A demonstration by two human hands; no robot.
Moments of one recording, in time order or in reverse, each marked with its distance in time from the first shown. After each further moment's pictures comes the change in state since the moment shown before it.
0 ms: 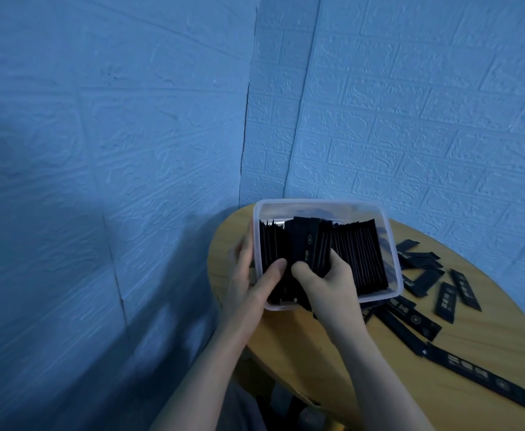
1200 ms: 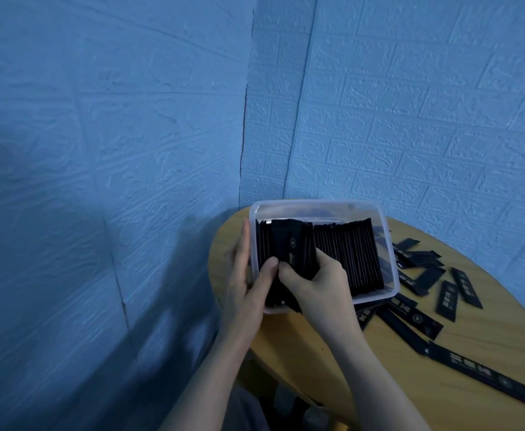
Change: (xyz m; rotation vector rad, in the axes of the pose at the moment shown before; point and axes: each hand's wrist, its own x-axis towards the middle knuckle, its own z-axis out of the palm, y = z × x) left_hand -0.004 0.006 0.002 0.066 0.129 0.063; right_hand -0.005 -0.007 0.009 -0.149 -0.057 -0.072
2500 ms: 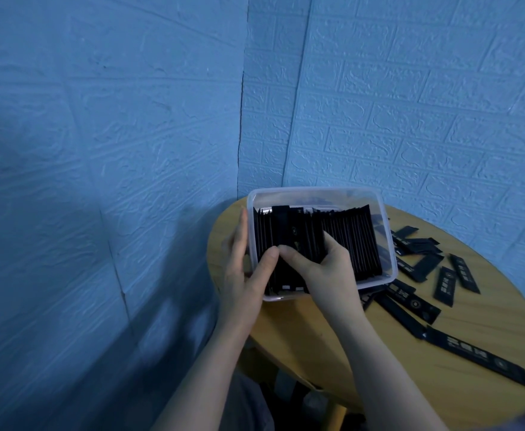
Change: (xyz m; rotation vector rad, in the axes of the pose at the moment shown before) left_hand -0.002 0.001 -0.001 0.014 0.007 -0.005; right_hand 0.004 0.005 -0.007 0.165 0.019 0.045
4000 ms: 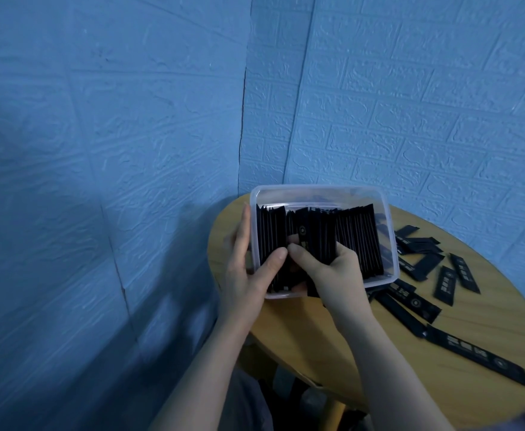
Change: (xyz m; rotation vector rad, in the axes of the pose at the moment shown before) left_hand -0.001 0.004 0.000 0.011 -0.022 0.015; right_hand -0.003 0.002 -0.006 0.101 0.008 0.068
